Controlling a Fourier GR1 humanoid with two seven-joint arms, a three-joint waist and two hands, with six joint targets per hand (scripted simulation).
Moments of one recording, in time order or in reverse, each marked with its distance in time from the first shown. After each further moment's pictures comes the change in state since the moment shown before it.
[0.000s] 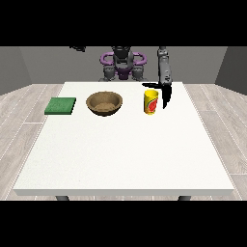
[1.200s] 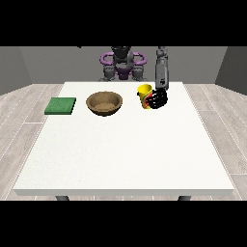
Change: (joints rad) left arm -0.087 0.053 -0.045 0.241 -0.202 0.347 -0.193; right arm 0.098 -0.119 -0.240 -0.080 -0.239 0.168 0.029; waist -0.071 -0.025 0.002
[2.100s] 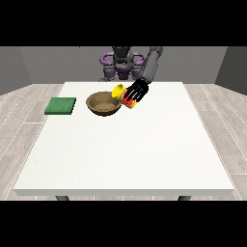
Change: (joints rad) left arm -0.288 -0.048 -0.281 0.081 -0.453 0.450 0.526; right arm -0.044 -0.017 -0.029 0.168 -0.021 0.058 -0.035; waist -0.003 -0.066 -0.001
